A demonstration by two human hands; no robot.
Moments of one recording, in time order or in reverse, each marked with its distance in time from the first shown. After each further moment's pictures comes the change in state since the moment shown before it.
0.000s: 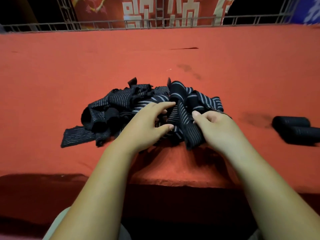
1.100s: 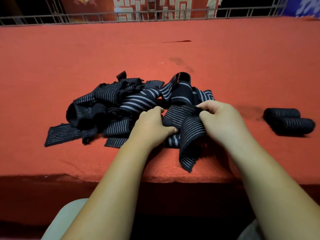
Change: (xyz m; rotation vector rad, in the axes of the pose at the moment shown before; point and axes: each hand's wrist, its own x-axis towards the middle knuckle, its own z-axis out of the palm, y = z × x) left_hand 0.022 0.010 0.061 0.103 -0.051 -0.345; right_hand 0.013 0.023 -0.013 0.014 0.097 -0.020
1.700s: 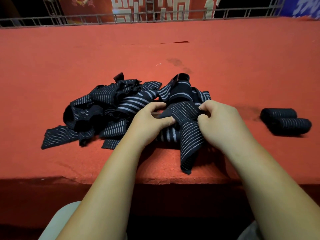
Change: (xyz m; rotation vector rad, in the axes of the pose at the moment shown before) left_hand -0.008 0.005 -0.011 -0.691 -0.031 -0.086; right_hand -0.005 -0.002 -0.007 -0.268 0.010 -0.064
